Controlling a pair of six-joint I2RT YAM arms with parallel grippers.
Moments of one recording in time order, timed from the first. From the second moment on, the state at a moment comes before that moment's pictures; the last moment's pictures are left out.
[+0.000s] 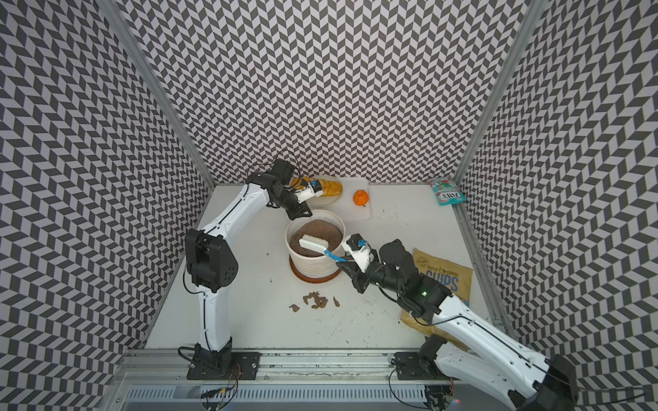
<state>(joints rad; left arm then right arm) -0.36 2.11 2.06 -1.07 0.40 0.70 0.74 0.89 0.73 -0.18 -0.27 0.01</state>
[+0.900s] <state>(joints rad) -0.33 1.63 1.60 -0.61 0.10 0.24 0.53 1.00 0.58 -0.04 0.09 0.30</state>
